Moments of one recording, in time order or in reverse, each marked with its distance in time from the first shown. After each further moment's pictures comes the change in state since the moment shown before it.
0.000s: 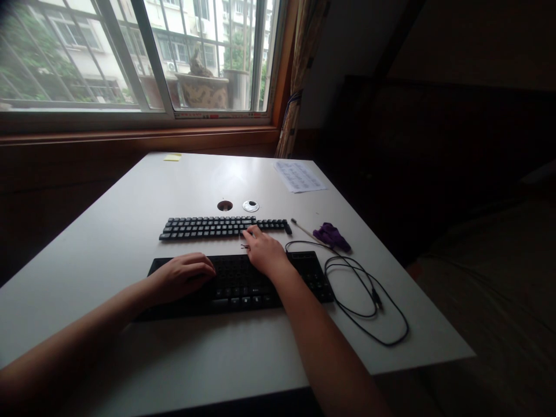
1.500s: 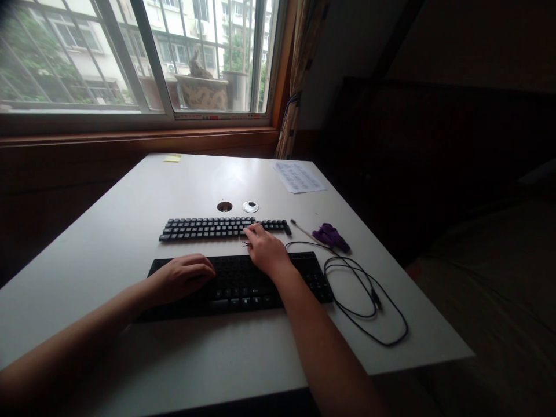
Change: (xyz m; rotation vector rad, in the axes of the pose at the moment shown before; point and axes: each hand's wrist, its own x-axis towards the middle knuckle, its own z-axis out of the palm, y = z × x) left_hand -0.002 -0.003 0.001 -0.012 -0.024 -0.016; right_hand -0.003 0.003 -0.003 0.046 0.130 0.004
